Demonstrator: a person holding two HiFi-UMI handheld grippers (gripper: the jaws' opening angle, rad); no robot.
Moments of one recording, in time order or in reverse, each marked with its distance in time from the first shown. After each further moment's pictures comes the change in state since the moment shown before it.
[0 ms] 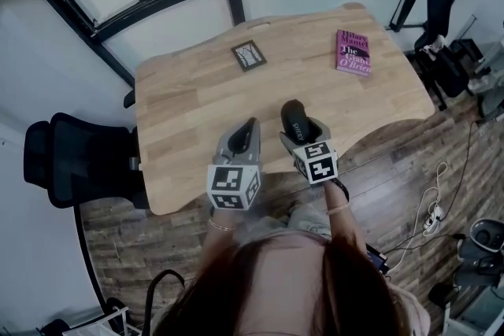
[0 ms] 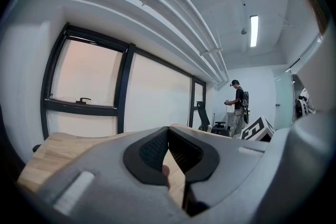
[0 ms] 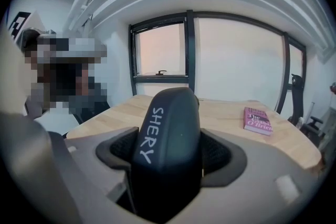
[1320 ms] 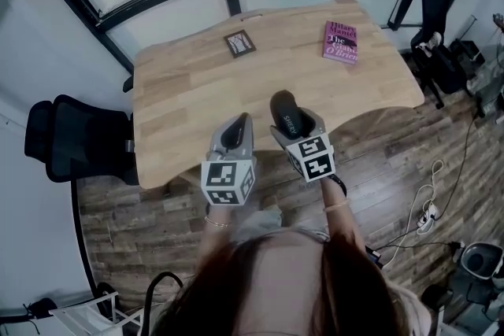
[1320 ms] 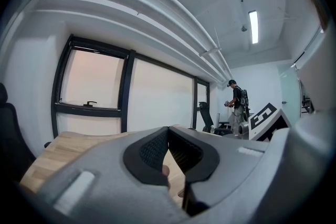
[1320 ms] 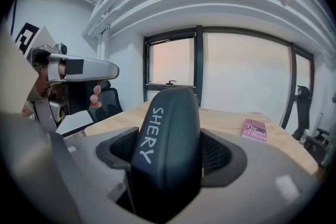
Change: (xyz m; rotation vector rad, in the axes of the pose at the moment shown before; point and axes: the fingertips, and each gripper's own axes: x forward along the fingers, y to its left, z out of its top) left arm -0.053 -0.083 0.000 0.018 -0.019 0.081; right arm -0.102 0.011 -0.003 -0.088 -0.101 0.088
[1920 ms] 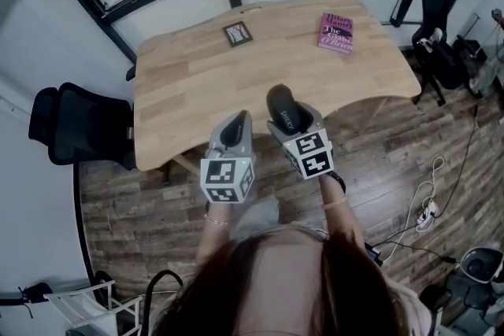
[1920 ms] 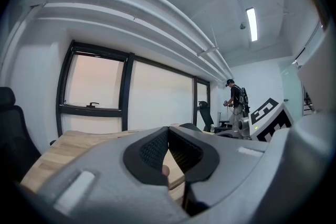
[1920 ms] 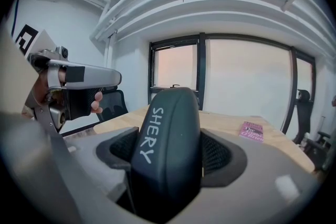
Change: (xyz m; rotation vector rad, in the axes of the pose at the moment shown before) left arm -0.041 -0.056 -0.007 0.014 0.002 0.034; right arm -0.058 0.008 -0.017 -0.042 -0.045 0.022
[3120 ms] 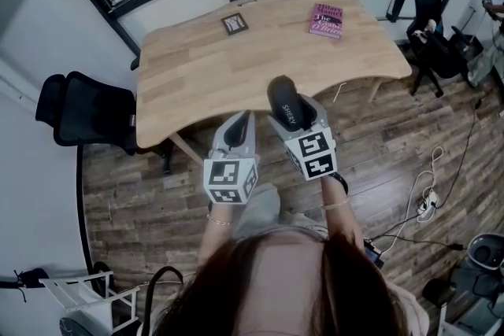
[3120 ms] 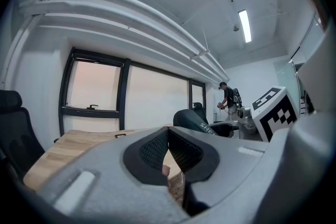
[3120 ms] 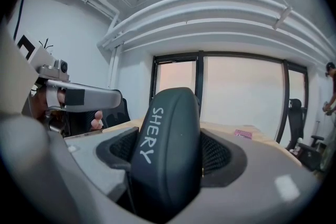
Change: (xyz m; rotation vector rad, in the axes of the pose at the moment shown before) left arm -0.096 -0.089 -0.009 0.020 -0.026 -0.009; right arm -0.126 0.041 -0.002 -0.027 -0.128 -0.030
